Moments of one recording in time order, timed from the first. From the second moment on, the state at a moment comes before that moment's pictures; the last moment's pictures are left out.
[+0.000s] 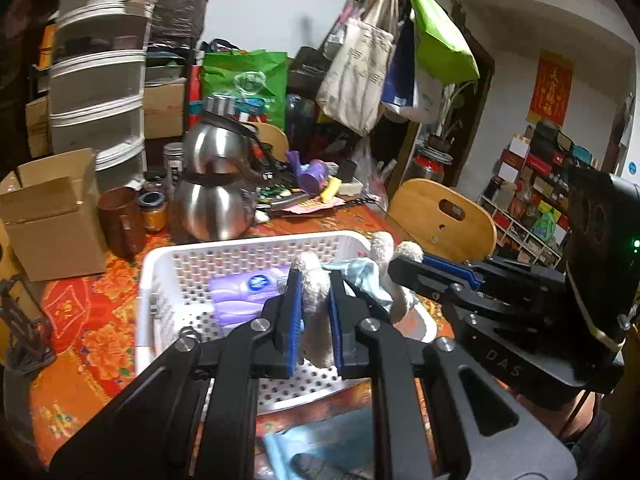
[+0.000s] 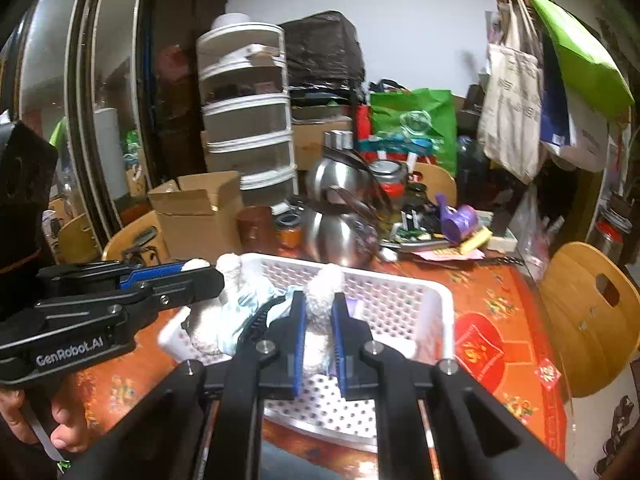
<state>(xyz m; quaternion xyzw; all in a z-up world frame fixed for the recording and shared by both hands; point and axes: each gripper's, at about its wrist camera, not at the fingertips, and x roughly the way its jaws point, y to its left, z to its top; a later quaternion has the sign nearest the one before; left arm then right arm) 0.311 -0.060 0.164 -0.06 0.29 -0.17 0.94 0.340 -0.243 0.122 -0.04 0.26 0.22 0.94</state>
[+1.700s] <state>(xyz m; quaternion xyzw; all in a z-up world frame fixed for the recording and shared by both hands) 0.252 -0.025 0.080 -0.05 0.33 -0.08 0.94 0.277 -0.291 0.052 -0.03 0.28 0.16 0.95</state>
